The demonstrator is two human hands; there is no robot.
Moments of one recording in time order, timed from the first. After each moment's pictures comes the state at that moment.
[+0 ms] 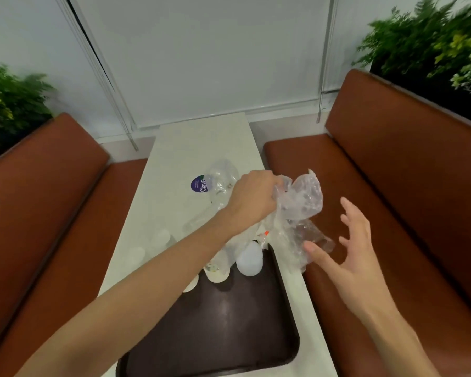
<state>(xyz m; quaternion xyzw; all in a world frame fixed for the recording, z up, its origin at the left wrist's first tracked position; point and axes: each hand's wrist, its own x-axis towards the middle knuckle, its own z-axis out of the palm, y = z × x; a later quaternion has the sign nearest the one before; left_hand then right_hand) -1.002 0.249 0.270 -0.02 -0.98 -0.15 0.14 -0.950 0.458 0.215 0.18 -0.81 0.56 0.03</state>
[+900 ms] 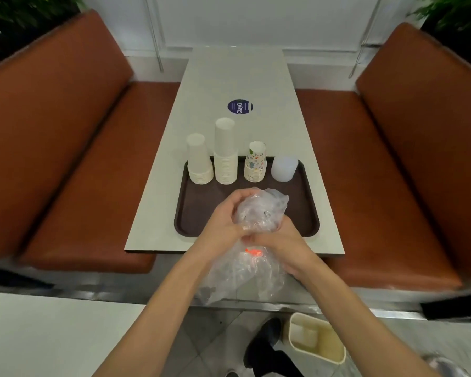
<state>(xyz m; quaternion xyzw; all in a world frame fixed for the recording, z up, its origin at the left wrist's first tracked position) -0.651 0.222 0.169 0.13 -0.69 -0.71 0.08 -0.720 0.357 0.156 0.21 -0.57 0.70 -0.38</state>
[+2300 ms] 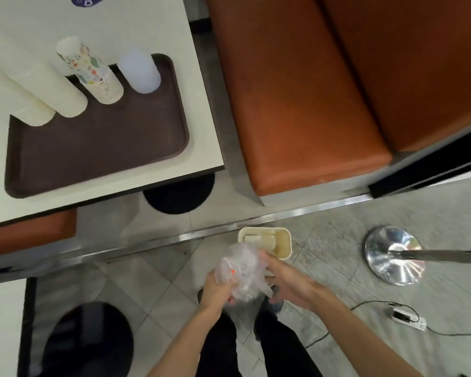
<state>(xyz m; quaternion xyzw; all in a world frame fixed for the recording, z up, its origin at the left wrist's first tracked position) -0.602 0.534 -0.106 0.50 -0.58 -0.60 -0.21 -0.701 0.702 -0.061 -0.14 -0.54 0.55 -0.62</state>
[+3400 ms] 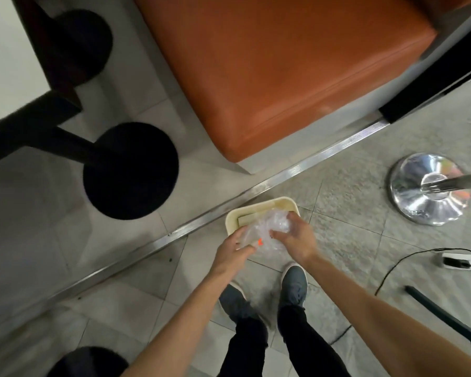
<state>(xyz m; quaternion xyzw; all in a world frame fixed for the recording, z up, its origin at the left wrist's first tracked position) -0.701 0.549 -0.357 0.31 -0.70 -0.55 -0.35 -0.734 0.725 -0.373 -0.21 -0.78 0.52 -0.29</state>
